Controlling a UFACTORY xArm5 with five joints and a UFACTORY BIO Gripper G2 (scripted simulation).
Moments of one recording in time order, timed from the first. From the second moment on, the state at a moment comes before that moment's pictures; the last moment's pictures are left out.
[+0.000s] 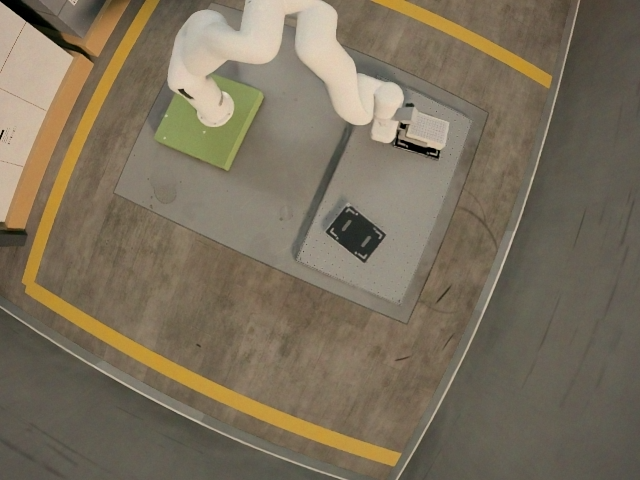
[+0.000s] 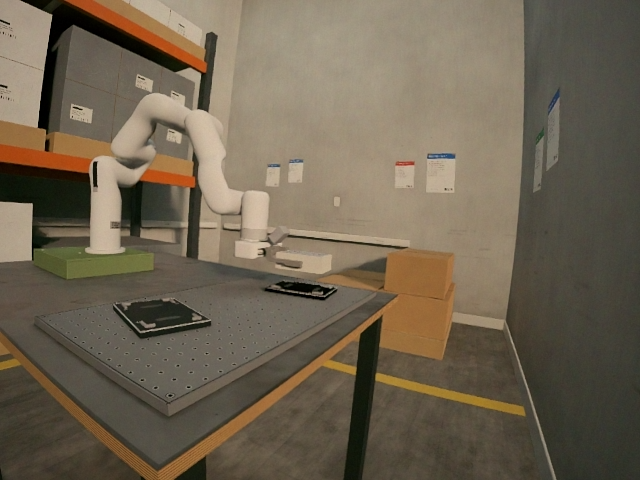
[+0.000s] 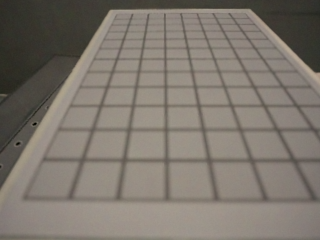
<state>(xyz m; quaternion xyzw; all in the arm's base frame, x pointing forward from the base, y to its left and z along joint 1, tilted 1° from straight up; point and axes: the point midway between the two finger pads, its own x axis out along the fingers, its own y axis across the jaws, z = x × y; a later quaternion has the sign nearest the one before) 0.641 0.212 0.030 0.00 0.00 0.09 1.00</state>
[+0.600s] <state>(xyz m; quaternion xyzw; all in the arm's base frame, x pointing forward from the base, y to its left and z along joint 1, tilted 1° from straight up) 0.642 0.212 0.057 0.00 0.00 0.09 1.00</state>
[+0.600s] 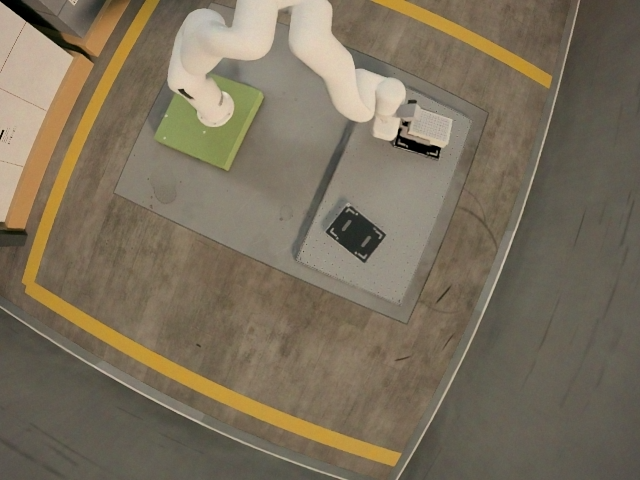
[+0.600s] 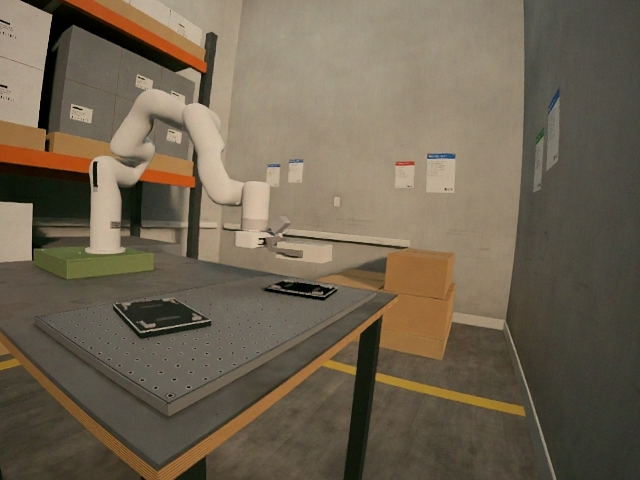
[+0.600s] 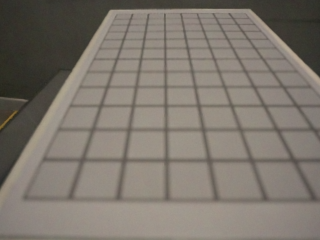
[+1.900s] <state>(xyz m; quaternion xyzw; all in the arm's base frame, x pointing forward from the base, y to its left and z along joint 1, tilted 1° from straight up) 0.630 0.141 0.061 0.00 0.00 -0.11 0.99</state>
